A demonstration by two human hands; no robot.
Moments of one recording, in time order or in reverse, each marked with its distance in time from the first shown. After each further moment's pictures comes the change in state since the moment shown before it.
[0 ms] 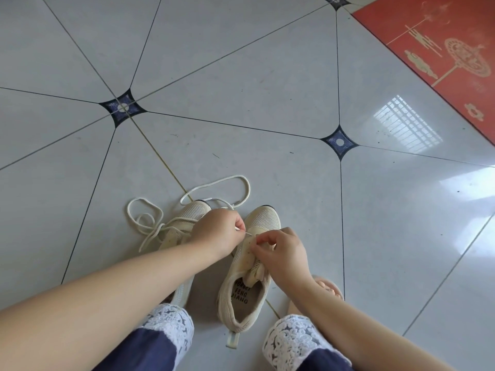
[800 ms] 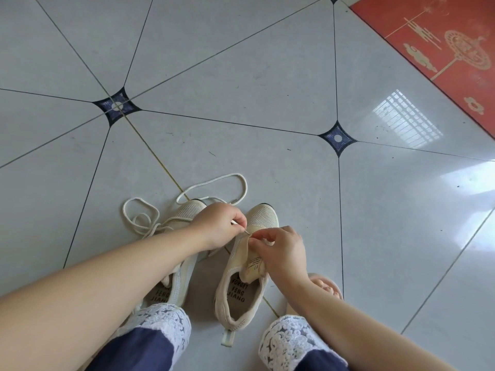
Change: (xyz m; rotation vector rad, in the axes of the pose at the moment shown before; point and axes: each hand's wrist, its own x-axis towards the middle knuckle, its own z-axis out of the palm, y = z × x) left_hand 0.020 -0.008 -0.003 -0.027 -0.188 0.161; right_hand 0.000 -0.004 0.001 0.023 0.053 0.074
